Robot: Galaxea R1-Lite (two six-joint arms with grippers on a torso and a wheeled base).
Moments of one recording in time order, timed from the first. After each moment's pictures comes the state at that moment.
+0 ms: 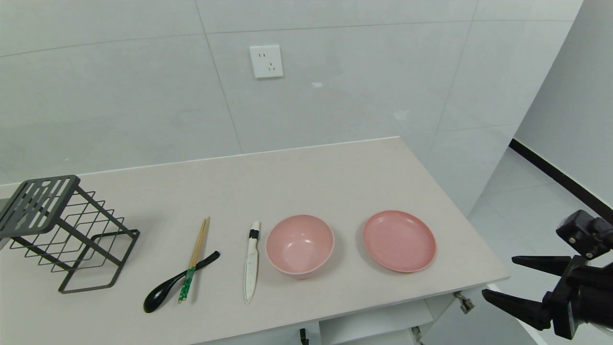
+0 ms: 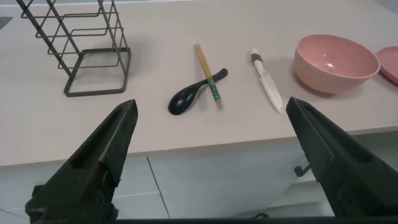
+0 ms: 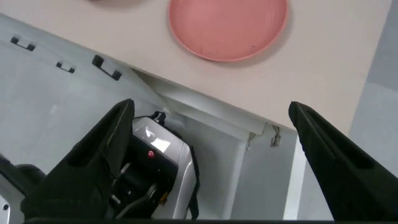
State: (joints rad) left arm 0.00 0.00 0.00 0.00 0.04 -0.05; right arm 0.18 1.27 -0.36 -0.40 0.35 -0.23
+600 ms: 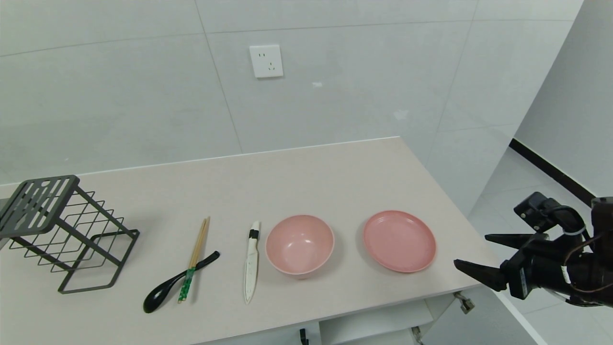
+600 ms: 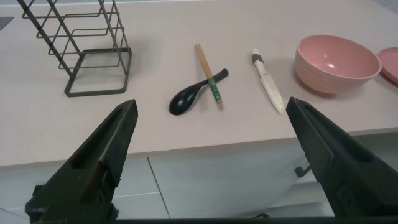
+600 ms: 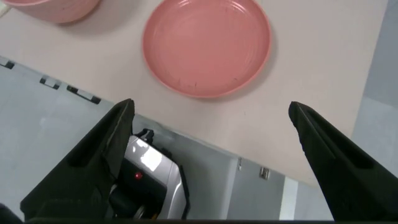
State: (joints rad) left arm 0.00 0.00 0.00 0.00 0.04 -0.05; right arm 0.19 1.52 -0.41 -0.65 0.33 -0.22
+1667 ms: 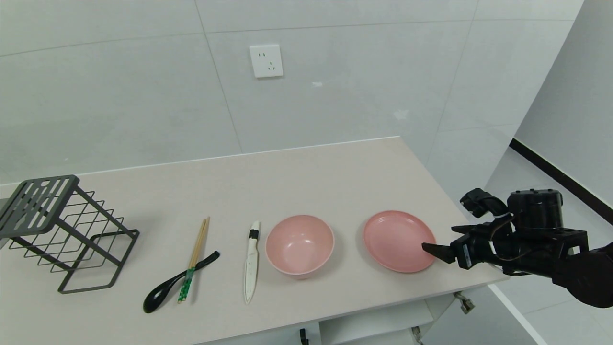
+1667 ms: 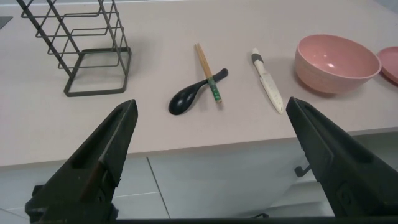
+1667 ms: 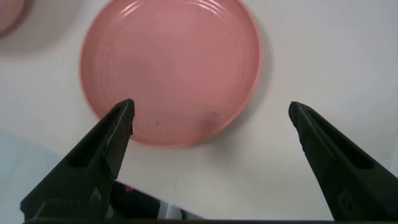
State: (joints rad) left arm 0.00 0.00 0.00 0.00 0.04 -0.05; right arm 0.20 1.90 -0.61 -0.78 0.28 -0.18
